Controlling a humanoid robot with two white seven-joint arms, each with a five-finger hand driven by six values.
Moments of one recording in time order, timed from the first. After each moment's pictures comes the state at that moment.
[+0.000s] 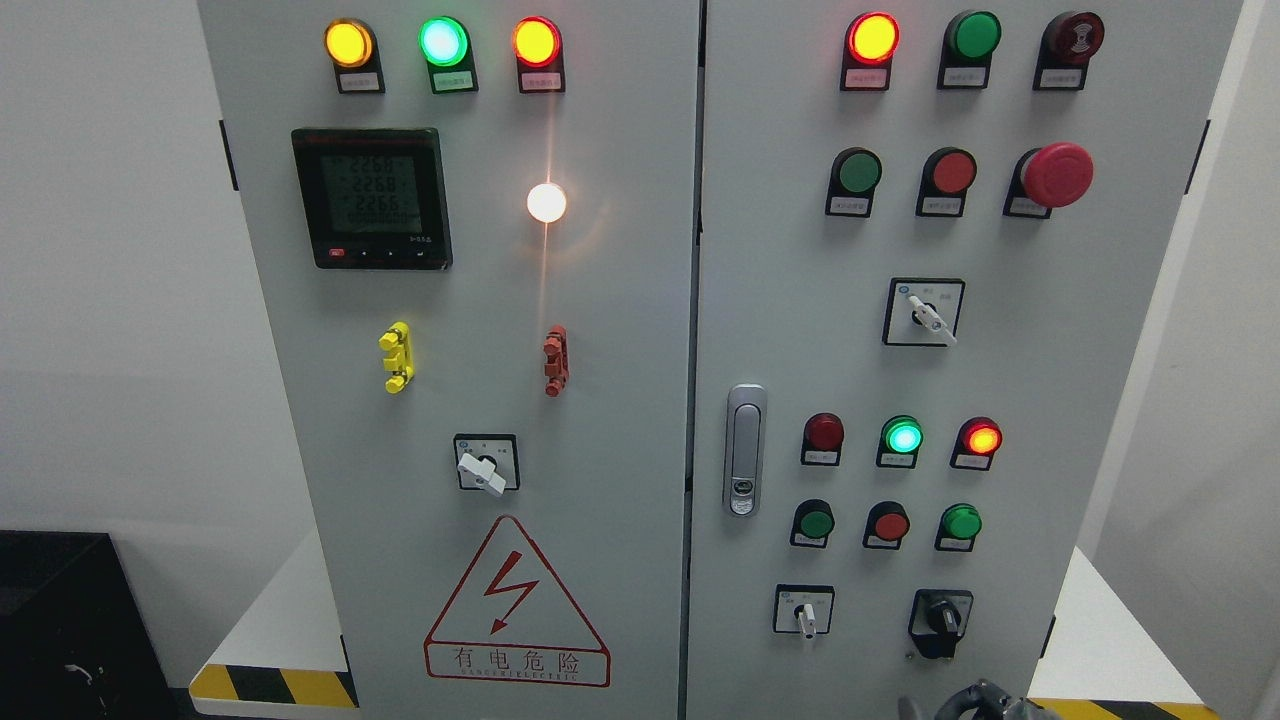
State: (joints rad) left arm 0.00 -0.10 -0.14 0.00 0.10 -0.06 0.15; right arm 0.09 0.08 -0.01 -1.99 0.72 0.19 -0.04
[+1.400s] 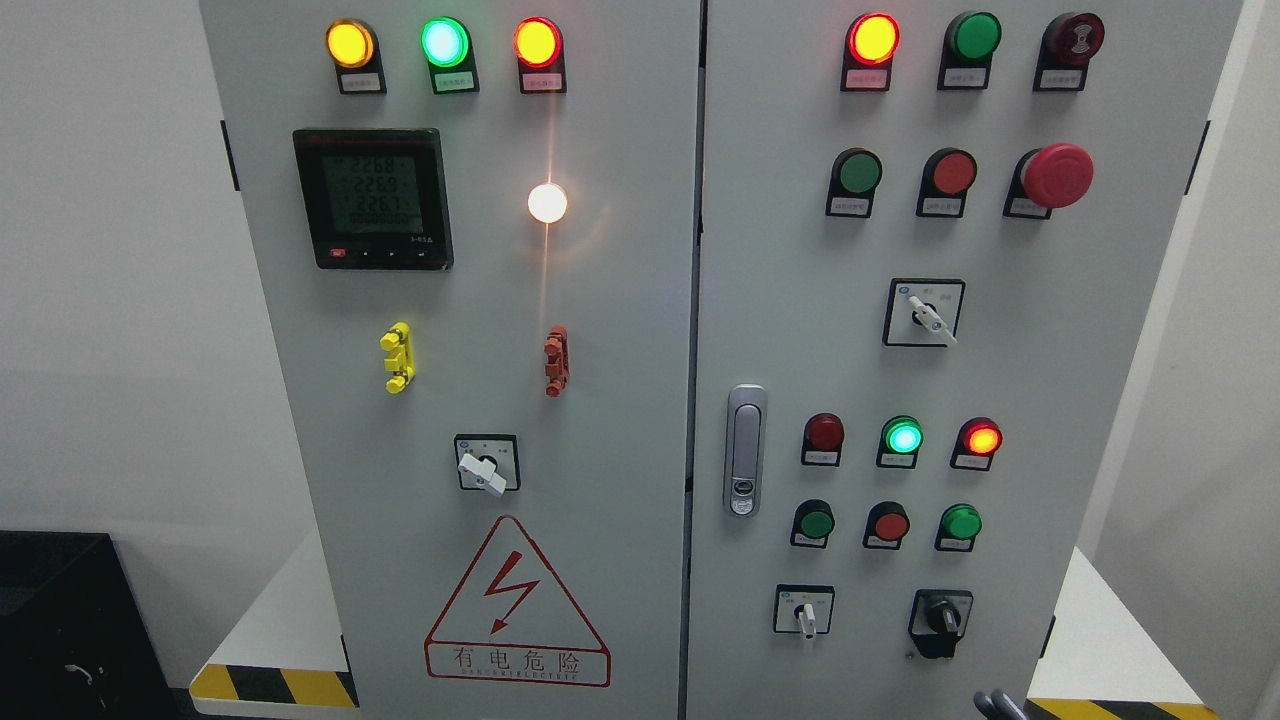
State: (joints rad) left arm 0.00 -0.10 -0.14 0.00 0.10 -0.06 0.15; right arm 0.28 0.11 -0.02 -2.06 -0.06 -0.03 -0.06
